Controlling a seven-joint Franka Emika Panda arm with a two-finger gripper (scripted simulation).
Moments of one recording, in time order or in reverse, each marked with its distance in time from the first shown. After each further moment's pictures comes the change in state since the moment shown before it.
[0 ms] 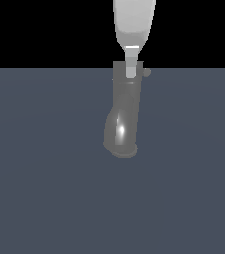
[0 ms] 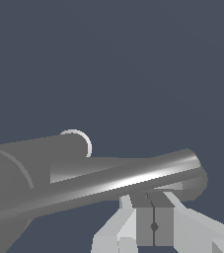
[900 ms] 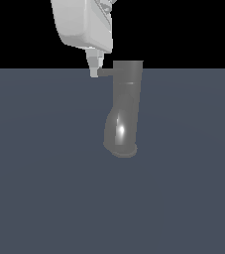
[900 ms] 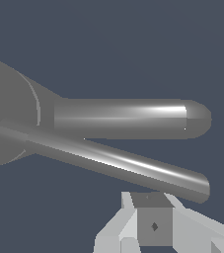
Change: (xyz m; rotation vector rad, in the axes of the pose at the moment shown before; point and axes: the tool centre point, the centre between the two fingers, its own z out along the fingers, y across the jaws) arm -0.069 -0.005 0.000 0.002 -0.002 0.020
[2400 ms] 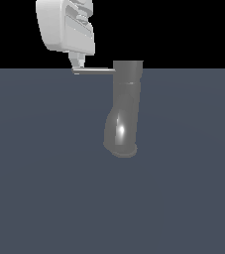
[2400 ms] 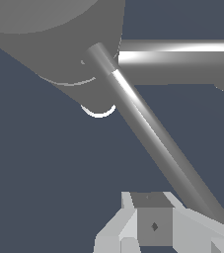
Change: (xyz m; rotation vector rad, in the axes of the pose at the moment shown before) arm -0.065 -0.065 0.000 0.001 0.000 0.007
